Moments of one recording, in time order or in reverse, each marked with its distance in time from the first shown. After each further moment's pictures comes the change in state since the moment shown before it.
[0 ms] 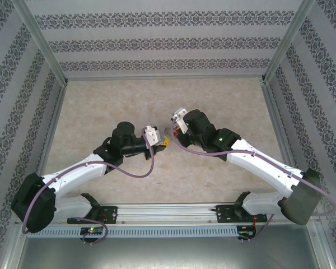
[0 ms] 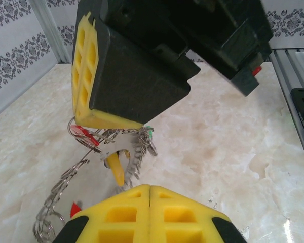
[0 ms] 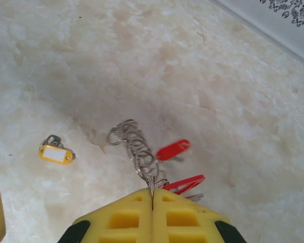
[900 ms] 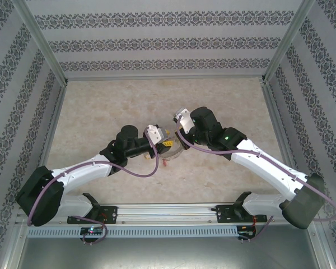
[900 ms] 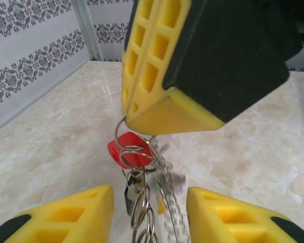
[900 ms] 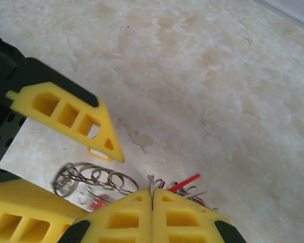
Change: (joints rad) left arm -0.040 0.073 -0.038 0.179 -0.173 -0.080; right arm -0.065 -0.037 -0.011 -0.001 -0.246 0.001
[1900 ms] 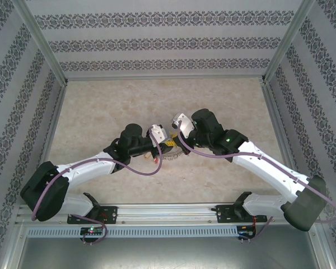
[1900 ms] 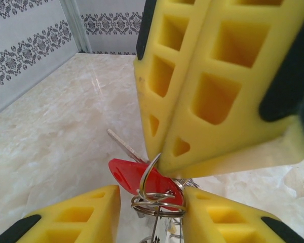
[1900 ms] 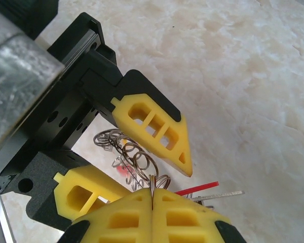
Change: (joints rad) left arm -0.006 0.058 0.036 -0.022 0.028 0.010; right arm 0.000 -0.026 -0.034 0.009 -0.153 -0.069
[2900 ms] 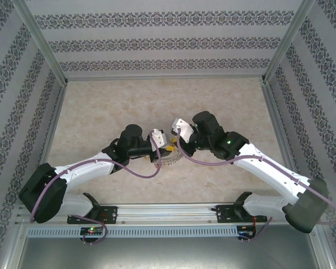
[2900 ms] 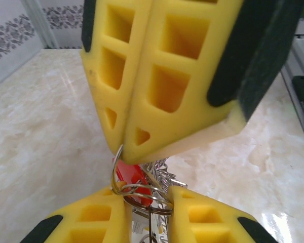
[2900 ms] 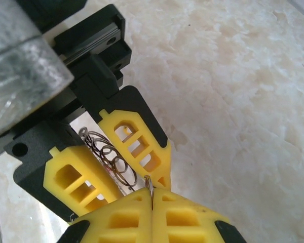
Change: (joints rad) left arm 0.001 -0.024 -0.002 -0.095 0.133 0.065; right arm 0.000 -0.026 -0.040 0.000 -0.033 -0.180
